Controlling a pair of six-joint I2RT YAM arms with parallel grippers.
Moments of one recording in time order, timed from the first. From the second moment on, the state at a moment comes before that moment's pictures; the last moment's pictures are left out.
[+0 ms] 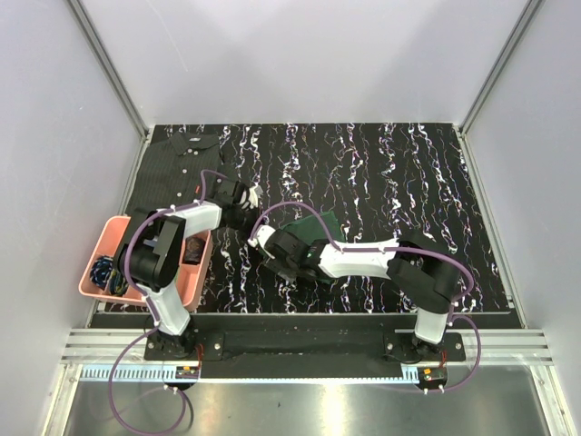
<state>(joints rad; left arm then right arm) -0.33 1.77 0.95 -0.28 0.57 -0.46 1.09 1.83 1.07 -0.19 0.28 -0.04</state>
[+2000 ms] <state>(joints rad) -0.36 1.67 0.77 0.08 0.59 -0.44 0.51 1.93 0.85 0.19 -0.91 0.39</state>
